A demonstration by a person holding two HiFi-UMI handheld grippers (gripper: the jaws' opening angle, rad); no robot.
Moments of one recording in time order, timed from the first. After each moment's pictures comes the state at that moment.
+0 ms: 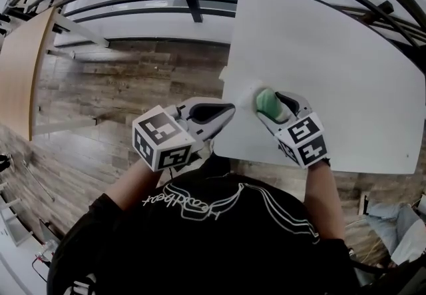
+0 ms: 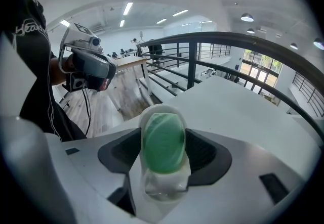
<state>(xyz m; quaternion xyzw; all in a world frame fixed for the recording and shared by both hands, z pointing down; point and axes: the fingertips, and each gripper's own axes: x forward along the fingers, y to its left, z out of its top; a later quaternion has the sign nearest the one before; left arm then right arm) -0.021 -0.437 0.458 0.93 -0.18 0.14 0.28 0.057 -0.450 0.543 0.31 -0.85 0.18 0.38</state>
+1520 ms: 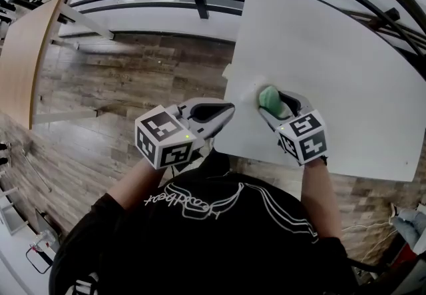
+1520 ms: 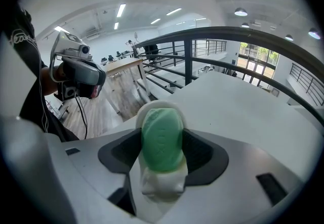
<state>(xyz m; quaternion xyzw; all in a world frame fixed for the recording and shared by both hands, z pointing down) -0.027 -0.432 0.472 0.92 -0.21 0.13 0.31 0.060 -0.457 0.554 0.32 -0.85 0.21 0.37</state>
